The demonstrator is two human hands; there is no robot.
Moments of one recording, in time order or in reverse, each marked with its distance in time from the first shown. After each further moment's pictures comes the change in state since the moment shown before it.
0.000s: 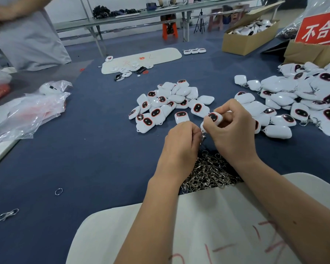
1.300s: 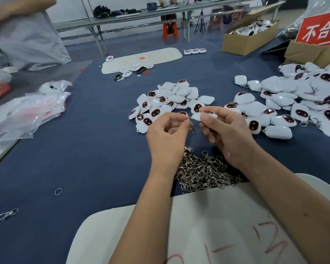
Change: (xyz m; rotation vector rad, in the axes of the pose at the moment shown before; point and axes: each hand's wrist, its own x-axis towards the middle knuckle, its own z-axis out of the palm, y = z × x) left_hand 0.012 0.003 -0.007 -0.582 0.364 -0.280; right_hand 0.007 0.005 -0.002 0.755 -0.386 0.469
